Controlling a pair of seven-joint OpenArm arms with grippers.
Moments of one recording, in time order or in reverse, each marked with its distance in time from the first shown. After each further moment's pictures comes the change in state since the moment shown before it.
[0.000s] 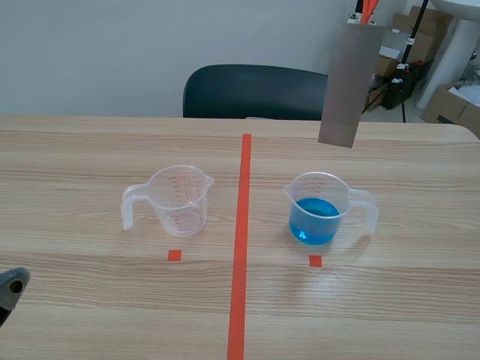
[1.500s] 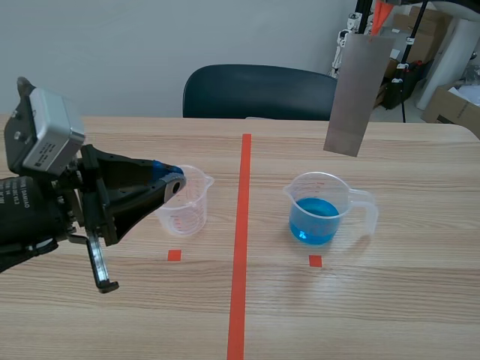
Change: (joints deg) left arm -35.4 3.2 23.0 10.0 -0.6 -13.1 40.3; right arm -2.3 3.9 -1.6 0.1 -6.3 0.0 10.3
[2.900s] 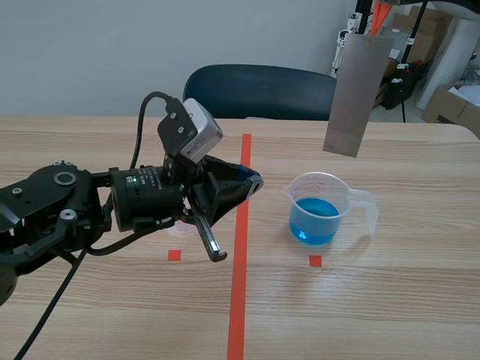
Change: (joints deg) left arm -19.4 16.9 15.0 -17.2 0.2 1.0 11.9; right arm -0.3 0.0 0.0 0.0 -0.2 0.0 0.8
